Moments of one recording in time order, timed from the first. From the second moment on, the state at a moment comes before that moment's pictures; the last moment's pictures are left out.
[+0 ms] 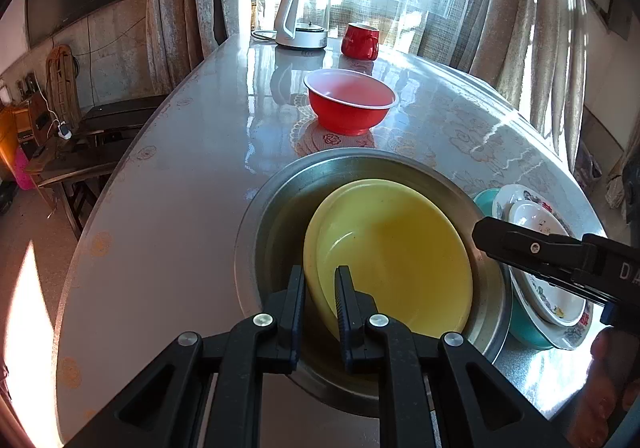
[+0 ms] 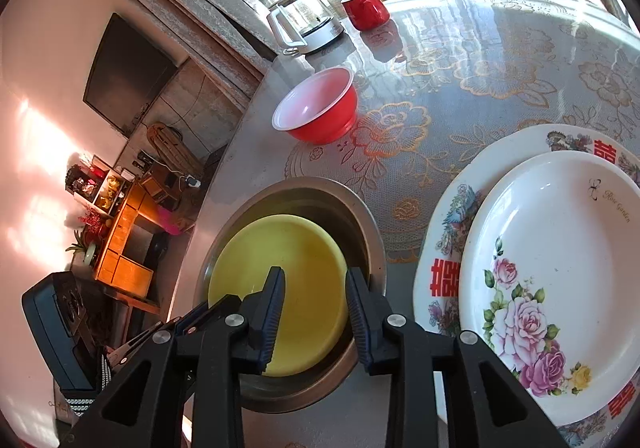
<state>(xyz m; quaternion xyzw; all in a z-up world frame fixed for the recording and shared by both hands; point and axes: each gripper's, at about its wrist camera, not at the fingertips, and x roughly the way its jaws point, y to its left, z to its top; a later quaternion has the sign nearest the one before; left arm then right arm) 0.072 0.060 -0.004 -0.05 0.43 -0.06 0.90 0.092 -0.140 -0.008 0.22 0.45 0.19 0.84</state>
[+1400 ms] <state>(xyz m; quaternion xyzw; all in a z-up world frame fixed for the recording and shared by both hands) 0.069 0.072 0.017 -0.04 0.40 -0.01 0.92 0.078 -0.148 -0.002 0.23 0.43 0.19 0.85</state>
